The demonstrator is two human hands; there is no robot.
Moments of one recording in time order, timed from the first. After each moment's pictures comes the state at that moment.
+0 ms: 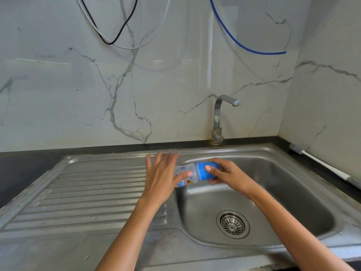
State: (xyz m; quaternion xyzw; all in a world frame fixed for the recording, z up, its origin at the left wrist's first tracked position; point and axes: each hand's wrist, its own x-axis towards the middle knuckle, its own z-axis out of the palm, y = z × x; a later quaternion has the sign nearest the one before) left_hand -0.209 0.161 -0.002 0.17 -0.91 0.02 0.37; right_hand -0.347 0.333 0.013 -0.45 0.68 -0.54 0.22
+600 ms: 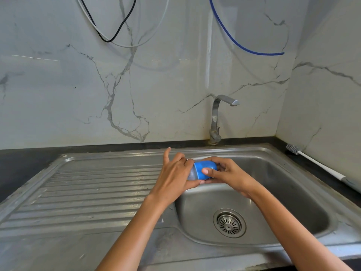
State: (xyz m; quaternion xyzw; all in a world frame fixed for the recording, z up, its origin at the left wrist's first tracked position) left_hand -0.222 0.188 0.008 0.05 -0.93 0.10 0.36; right_hand -0.344 0.342 0.021 -0.46 0.62 -0.57 0.27
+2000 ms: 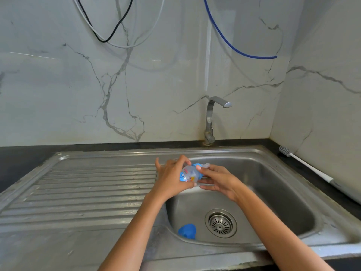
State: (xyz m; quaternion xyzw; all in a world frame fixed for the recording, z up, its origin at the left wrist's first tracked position) left_hand -0.242 0.197 -0.003 0.16 -0.94 -0.14 0.26; right_hand -0.359 0.333 0.000 -0.27 0.63 -0.62 0.39
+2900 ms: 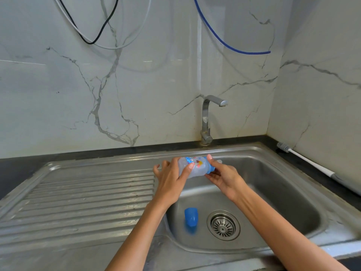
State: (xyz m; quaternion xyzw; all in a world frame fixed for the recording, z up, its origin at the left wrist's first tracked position) left_hand -0.253 0.202 -0.005 0.21 -0.89 -0.27 0.31; right_hand -0.363 0.327 0.003 -0.10 0.50 -0.80 0.31
